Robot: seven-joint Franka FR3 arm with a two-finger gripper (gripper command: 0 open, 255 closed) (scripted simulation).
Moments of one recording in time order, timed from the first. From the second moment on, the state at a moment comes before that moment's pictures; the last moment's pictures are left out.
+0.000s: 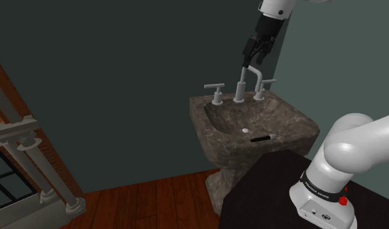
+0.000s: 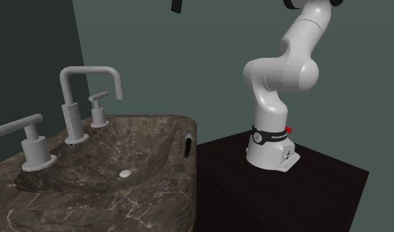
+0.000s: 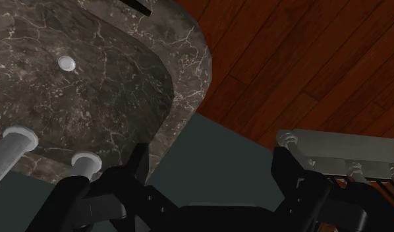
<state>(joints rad) -0.01 -0.77 0.02 -2.26 0.06 1.71 0.05</state>
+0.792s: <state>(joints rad) -0.05 -0.72 -0.12 -2.47 0.02 1.79 -0.09</state>
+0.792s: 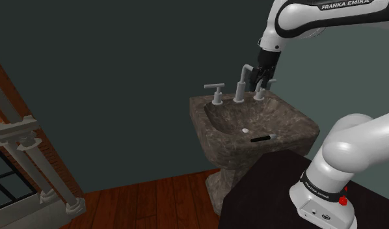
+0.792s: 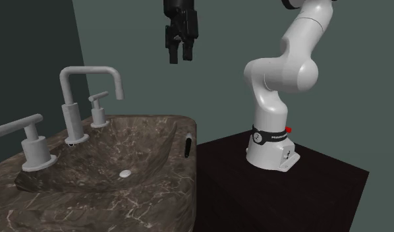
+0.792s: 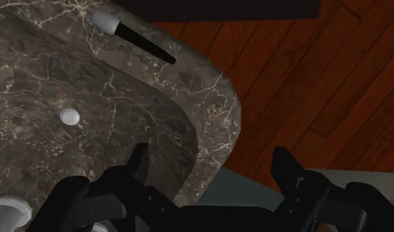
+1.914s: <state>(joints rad) -0.17 -0.44 -0.36 -2.70 -0.10 2.00 -0.32</state>
